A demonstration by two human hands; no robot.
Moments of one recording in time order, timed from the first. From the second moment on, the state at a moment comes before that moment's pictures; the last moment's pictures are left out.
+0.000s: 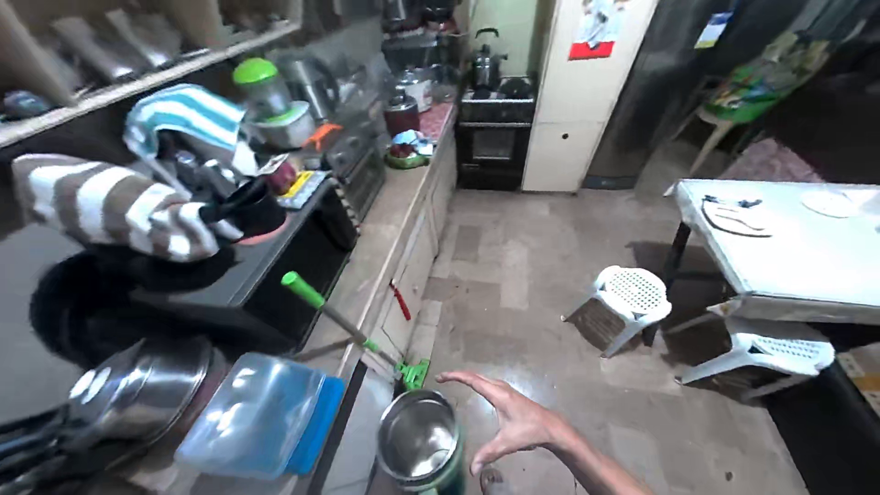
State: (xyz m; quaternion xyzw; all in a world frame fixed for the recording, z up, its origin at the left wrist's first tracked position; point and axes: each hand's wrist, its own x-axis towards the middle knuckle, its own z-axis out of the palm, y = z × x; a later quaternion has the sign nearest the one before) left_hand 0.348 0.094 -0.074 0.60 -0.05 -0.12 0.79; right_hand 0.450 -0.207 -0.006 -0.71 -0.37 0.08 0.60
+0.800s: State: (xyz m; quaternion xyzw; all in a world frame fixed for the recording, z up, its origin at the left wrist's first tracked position) left_hand 1.008 -0.189 -0.033 0.60 -0.28 -0.20 0.72; right_hand 0.901 -0.408 -0.012 -0.71 -0.01 -0.14 0.69
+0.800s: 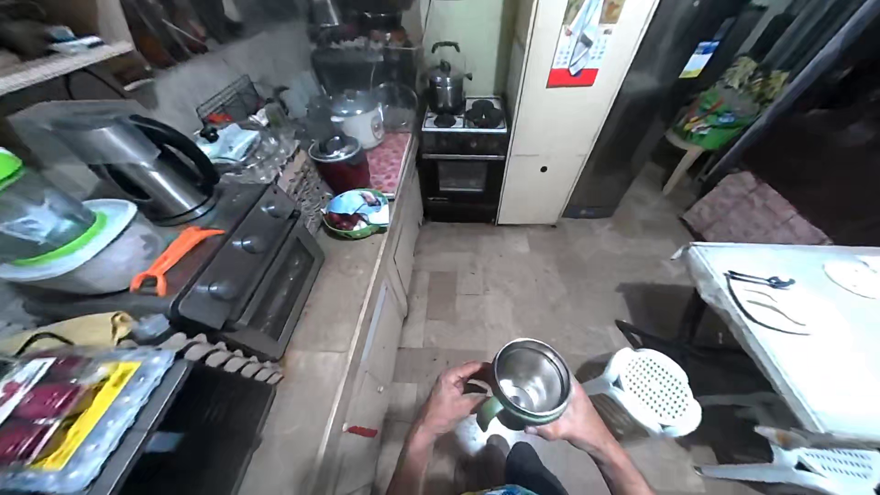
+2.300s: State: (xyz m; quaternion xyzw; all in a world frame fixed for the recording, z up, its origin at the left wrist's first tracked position) left_hand 2.026 -0.328 -0.145 0.58 0.16 0.23 0.76; right_hand 1.836 -0.800 -0.171 -0.76 0.20 0.24 0.56
